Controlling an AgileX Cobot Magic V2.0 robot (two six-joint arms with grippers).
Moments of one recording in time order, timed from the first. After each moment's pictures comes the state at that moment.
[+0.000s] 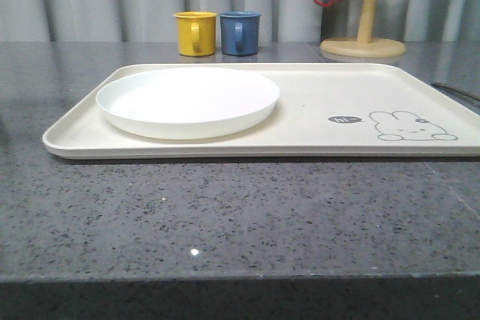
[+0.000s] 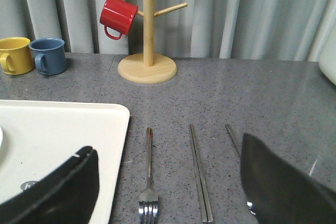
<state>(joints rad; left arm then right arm) -0.08 1.26 -1.16 -0.09 0.95 0.18 -0.06 0.34 -0.60 0.09 0.48 -0.05</state>
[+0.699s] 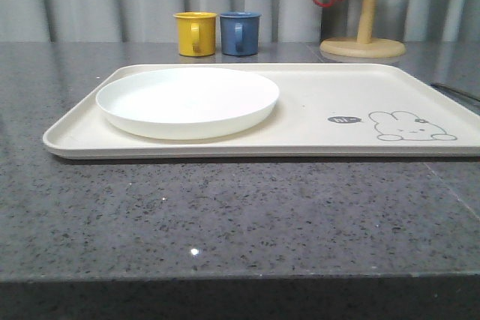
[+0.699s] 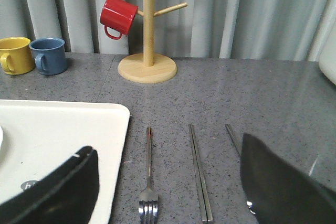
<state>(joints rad) -0.05 0.51 -0.40 -0.10 0.13 0.18 -0.06 0.34 -0.60 0.09 0.48 -0.05</state>
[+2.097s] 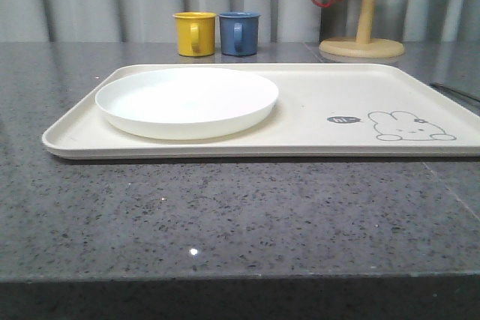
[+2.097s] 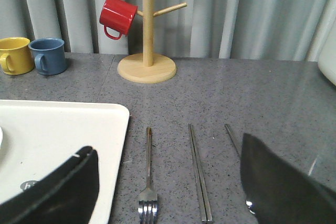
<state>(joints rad) -0.05 0.31 -0.31 -0.10 0.08 0.18 -0.06 0.34 -0.60 0.09 0.48 -0.05</state>
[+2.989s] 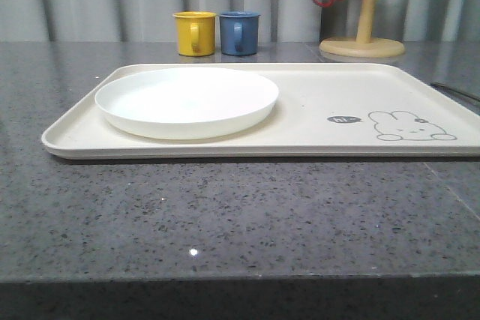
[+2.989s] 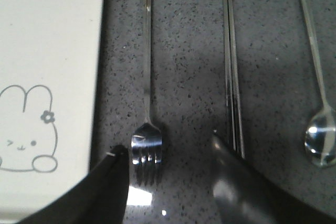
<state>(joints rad) -0.05 0.31 -0.31 -0.10 0.08 0.18 -0.06 1.25 -1.06 0.09 0.86 -0.05</state>
